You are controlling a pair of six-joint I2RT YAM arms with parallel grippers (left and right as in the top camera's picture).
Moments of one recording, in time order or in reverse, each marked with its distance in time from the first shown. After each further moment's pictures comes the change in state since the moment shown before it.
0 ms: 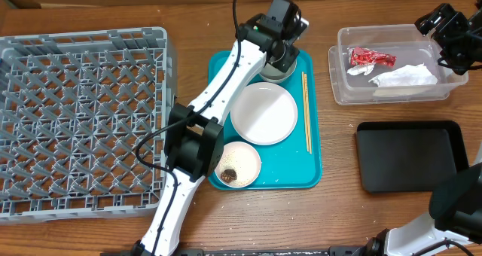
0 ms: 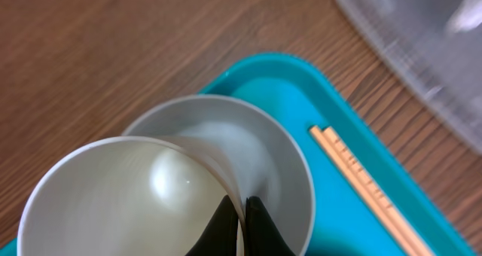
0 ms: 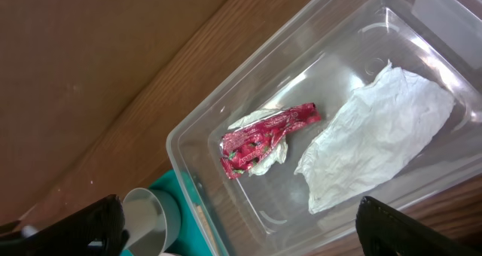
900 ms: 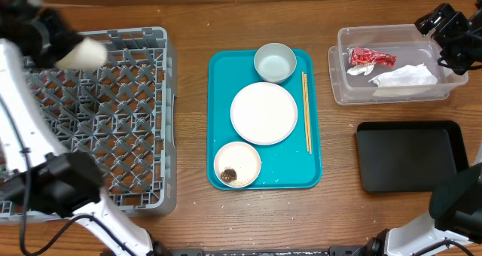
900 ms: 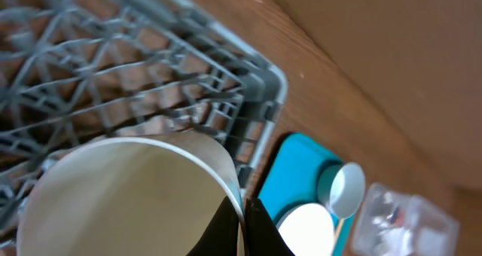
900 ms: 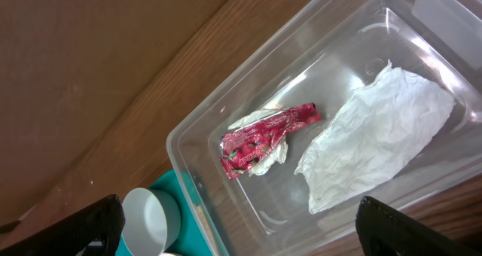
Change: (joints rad) left arm 1.033 -0.391 0.041 -0.523 0.472 -0.388; right arm 0.000 0.000 0.000 0.000 0.000 0.000
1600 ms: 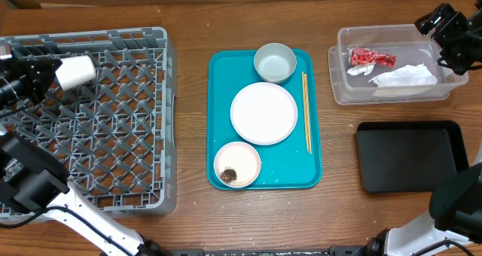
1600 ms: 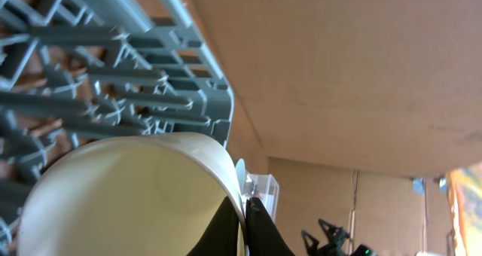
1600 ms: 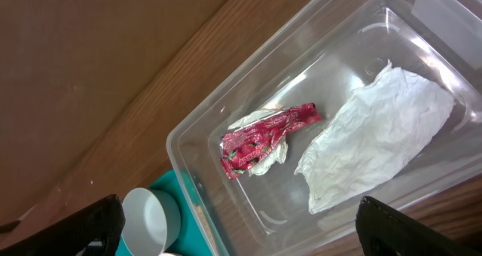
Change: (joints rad) left arm 0.292 0.279 -0.244 0.211 0.749 0.203; right arm 0.000 0.000 0.000 0.000 0.000 0.000
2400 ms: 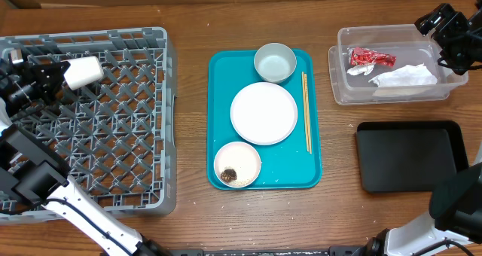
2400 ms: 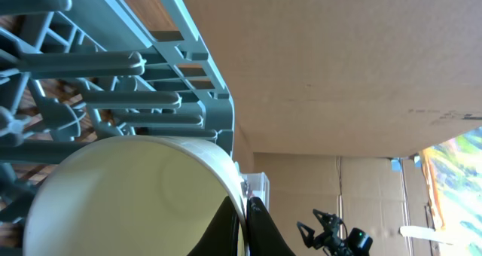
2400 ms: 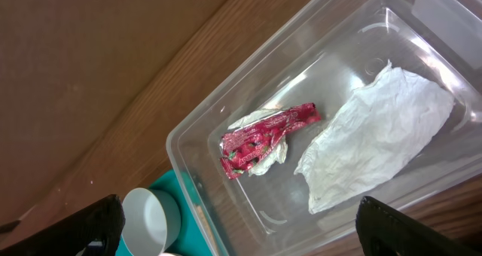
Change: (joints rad) left arm -0.009 0.132 -0.002 0.080 0.115 0.068; right arm 0.000 0.000 0.000 0.000 0.000 0.000
